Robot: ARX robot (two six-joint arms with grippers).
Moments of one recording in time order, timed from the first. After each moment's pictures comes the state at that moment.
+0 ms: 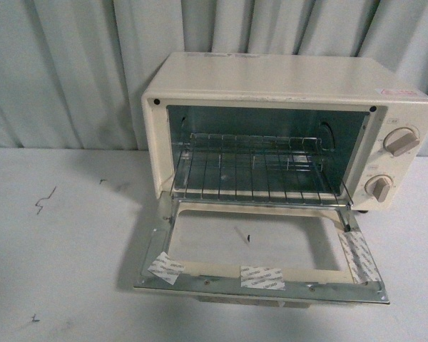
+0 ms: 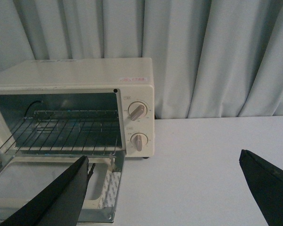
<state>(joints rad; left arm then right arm) -0.14 1.92 -0.01 1.28 -0.14 -0.02 0.00 0.00 0.01 0.00 0.00 0.00</state>
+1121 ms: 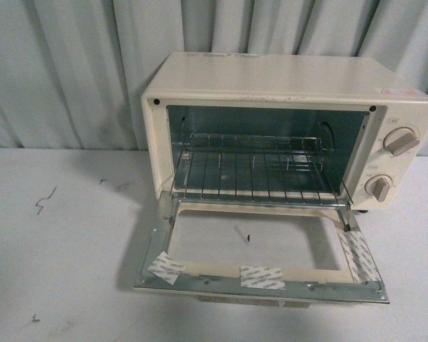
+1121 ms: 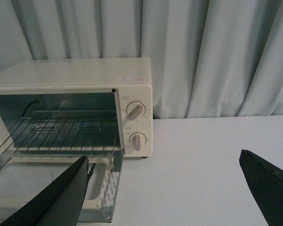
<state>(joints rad) 0.00 0.31 0.00 0.31 0.00 -0.02 0.00 0.00 0.01 0.00 0.00 0.00</state>
